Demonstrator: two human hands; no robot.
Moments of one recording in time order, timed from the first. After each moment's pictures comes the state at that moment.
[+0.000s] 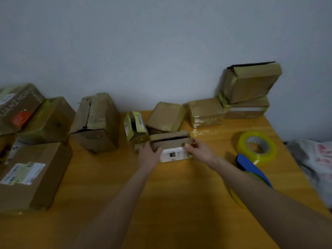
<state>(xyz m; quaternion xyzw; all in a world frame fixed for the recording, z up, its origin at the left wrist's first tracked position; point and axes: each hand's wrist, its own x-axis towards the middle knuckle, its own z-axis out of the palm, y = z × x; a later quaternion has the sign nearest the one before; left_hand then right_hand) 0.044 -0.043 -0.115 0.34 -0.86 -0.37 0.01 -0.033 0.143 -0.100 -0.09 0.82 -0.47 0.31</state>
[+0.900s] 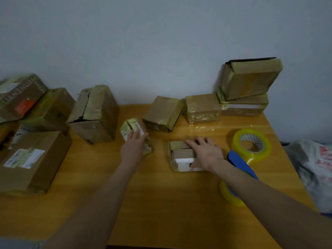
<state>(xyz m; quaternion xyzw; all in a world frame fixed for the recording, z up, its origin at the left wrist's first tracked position) 0.060 -0.047 -0.104 0.21 -0.98 0.00 -0.01 -0.035 0.186 -0.107 -0.30 0.94 0.00 0.17</state>
